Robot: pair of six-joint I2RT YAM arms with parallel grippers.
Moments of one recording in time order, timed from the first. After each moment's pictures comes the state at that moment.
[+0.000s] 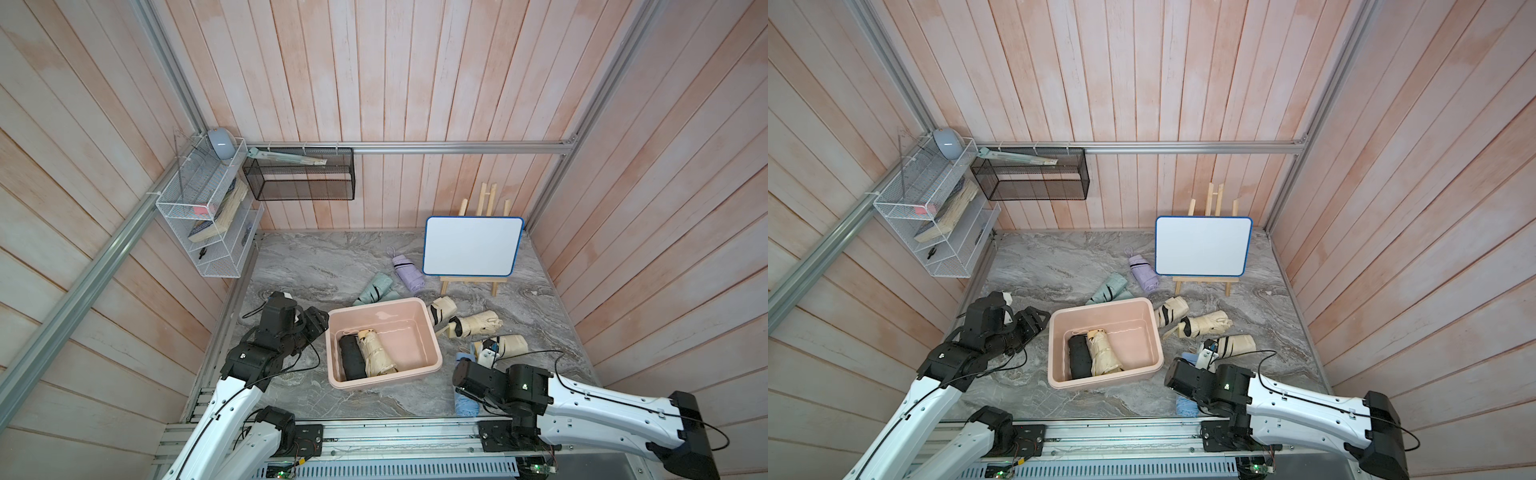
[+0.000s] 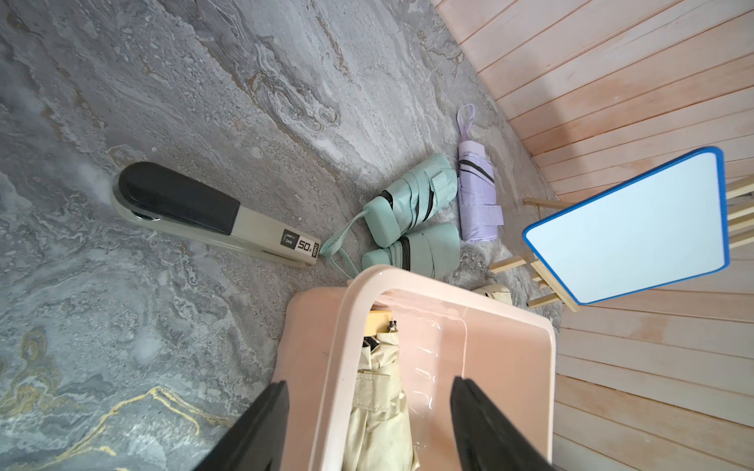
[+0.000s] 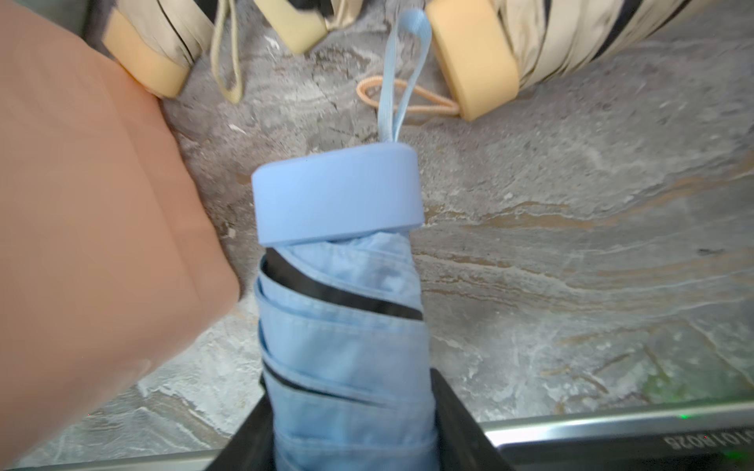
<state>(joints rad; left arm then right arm) -0.30 0.77 0.78 -0.77 0.11 -0.89 1.22 0.82 0.61 -1.04 0.36 1.53</state>
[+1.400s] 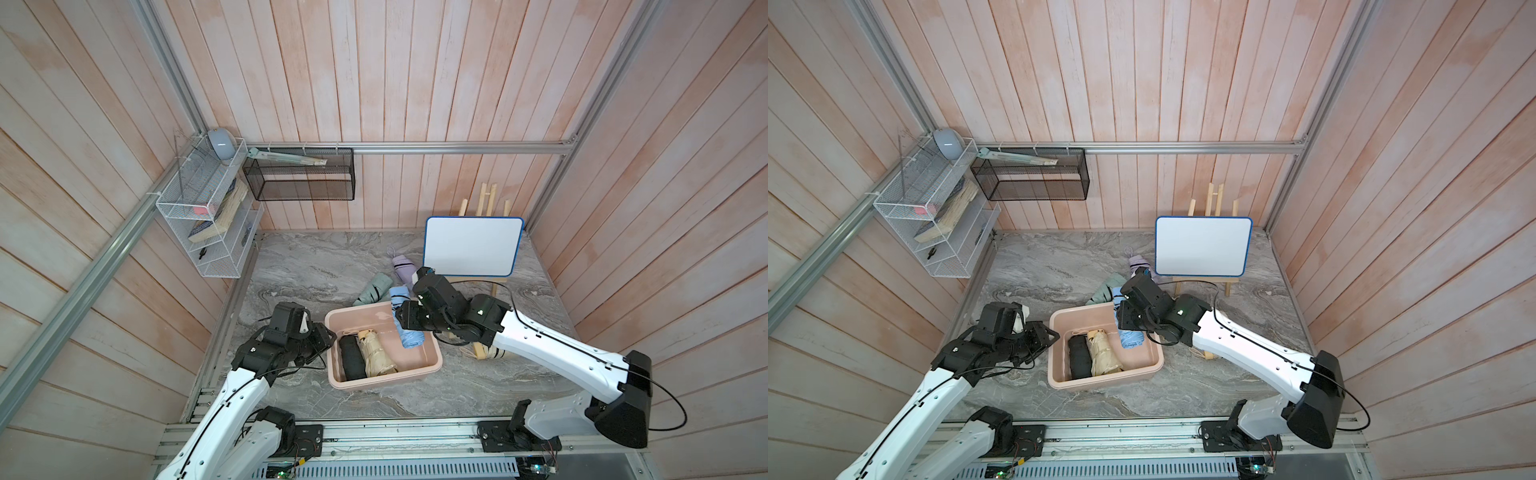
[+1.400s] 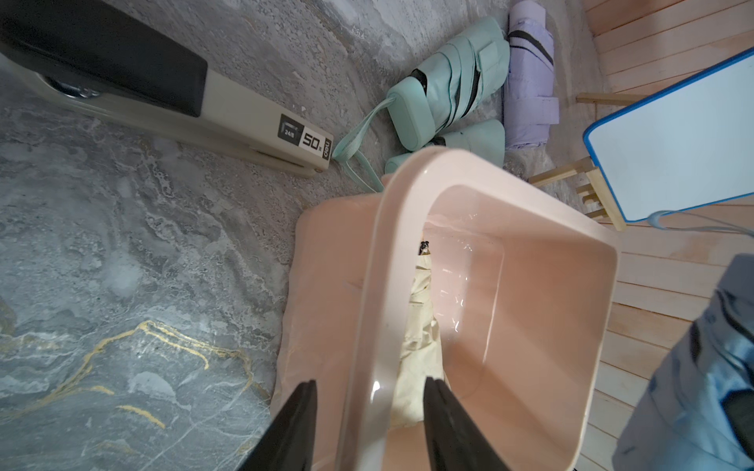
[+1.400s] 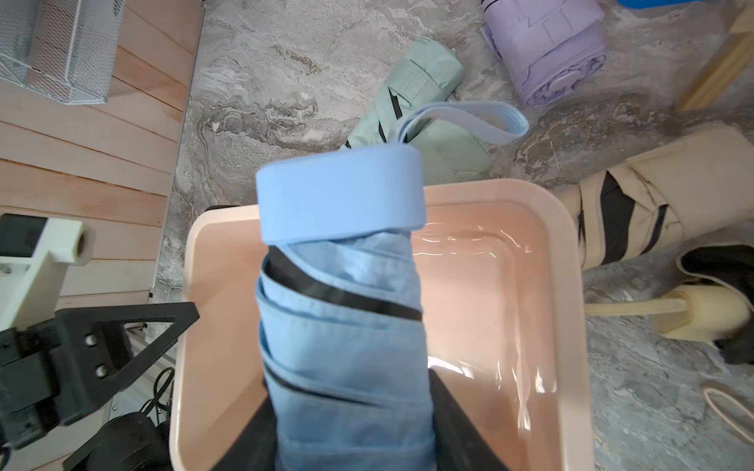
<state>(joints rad) -0.30 0.83 0.72 -0.82 0.29 -0.82 0.98 1.39 1.24 -0.70 0.10 0.84</state>
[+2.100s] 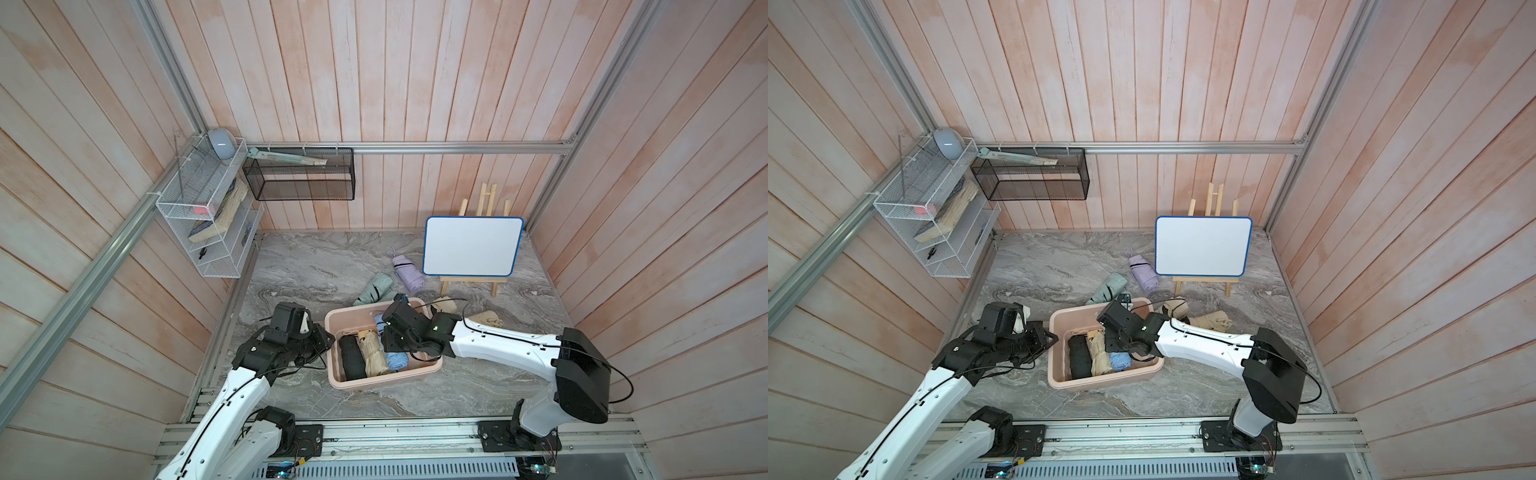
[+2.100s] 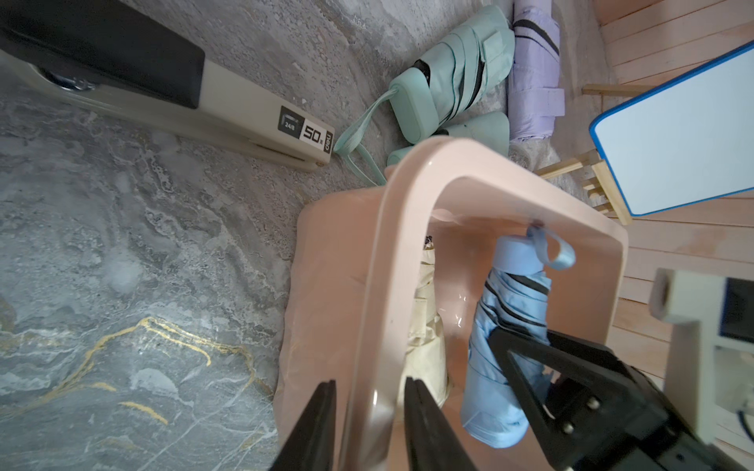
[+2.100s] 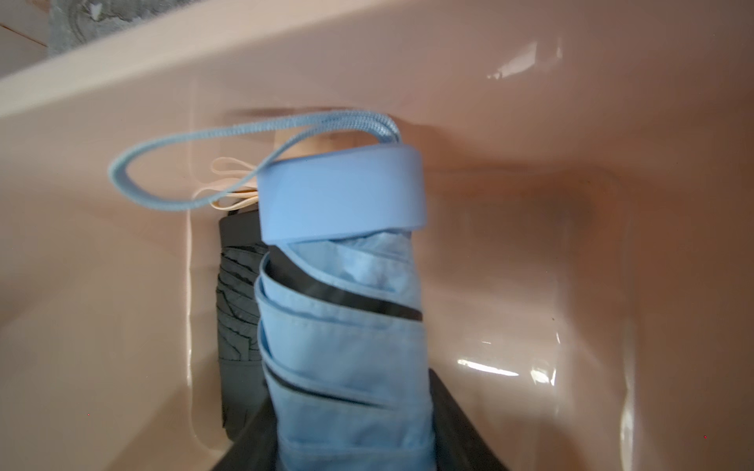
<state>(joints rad) -0.30 0.83 0.72 -0.82 0.30 -0.82 1.08 1.60 1.11 -0.53 0.14 0.92</state>
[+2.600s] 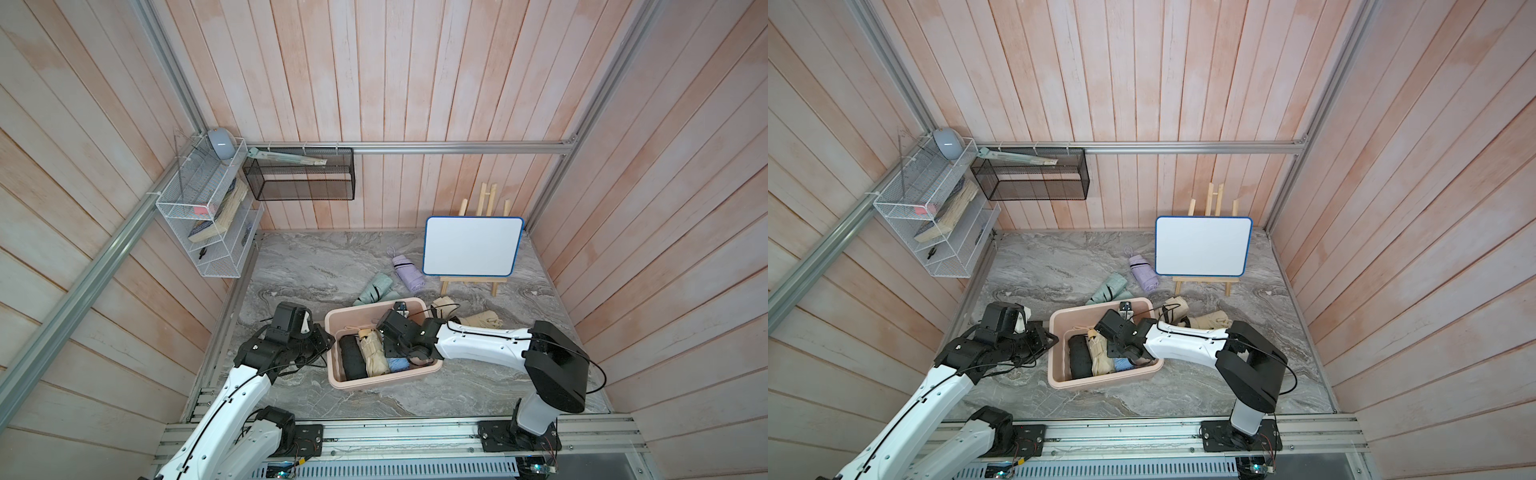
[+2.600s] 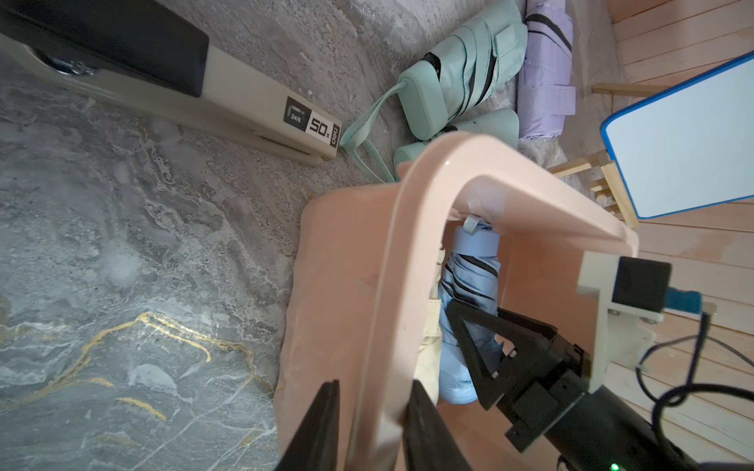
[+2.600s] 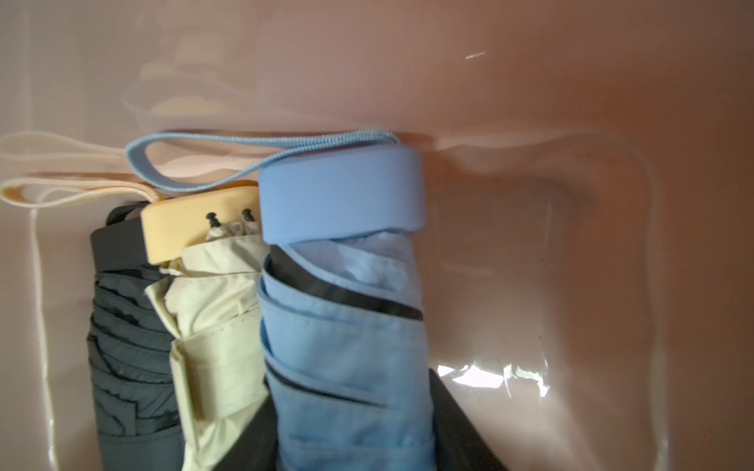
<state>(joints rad) -0.30 0.85 0.71 -0.82 0.30 -0.83 1.08 1.71 1.09 -0.50 0.20 0.94</state>
